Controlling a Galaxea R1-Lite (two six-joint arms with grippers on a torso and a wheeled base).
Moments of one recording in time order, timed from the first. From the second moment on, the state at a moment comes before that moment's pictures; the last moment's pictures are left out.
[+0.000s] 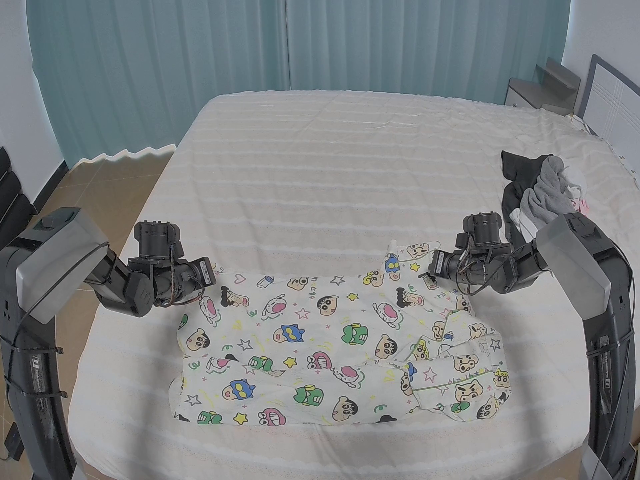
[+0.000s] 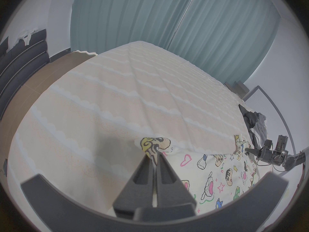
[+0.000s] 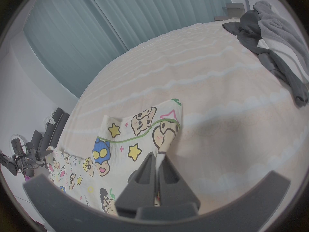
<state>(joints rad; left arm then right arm) -0.10 2.31 -1.16 -0.60 -0.11 -0.39 0.18 2.53 -1.57 -0.39 0.14 0.36</state>
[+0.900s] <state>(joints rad) -0.10 2.26 -1.17 -0.60 -0.05 -0.38 0.14 2.49 -1.57 -0.52 0.12 0.40</state>
